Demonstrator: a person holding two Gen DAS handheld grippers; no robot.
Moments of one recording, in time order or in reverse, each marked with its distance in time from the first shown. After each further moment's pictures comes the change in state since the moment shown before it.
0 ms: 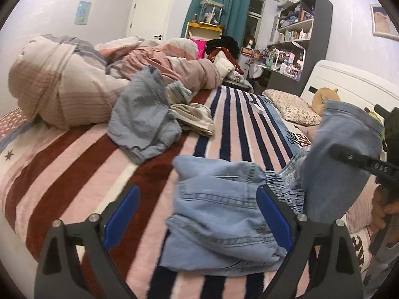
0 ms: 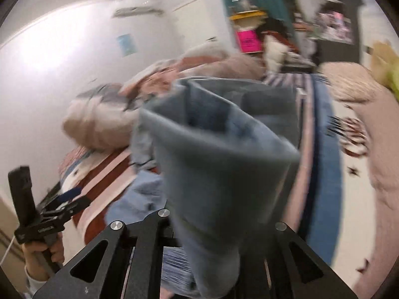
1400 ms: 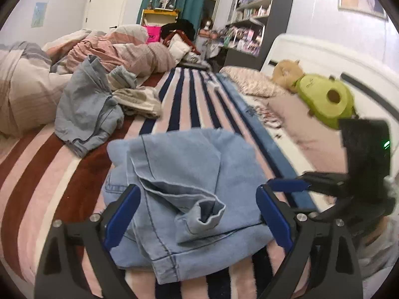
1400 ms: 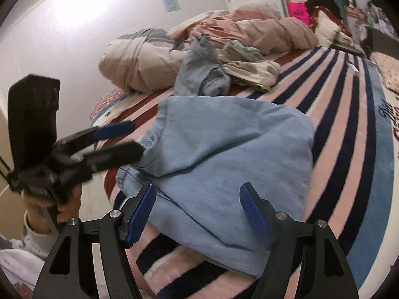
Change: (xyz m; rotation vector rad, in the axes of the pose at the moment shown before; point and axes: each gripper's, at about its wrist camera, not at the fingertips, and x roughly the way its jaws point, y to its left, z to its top) left arm 0.031 -0.070 -0.019 0.155 0.108 -0.177; right arm 0.045 0.030 -0.069 -0.121 0.224 0.202
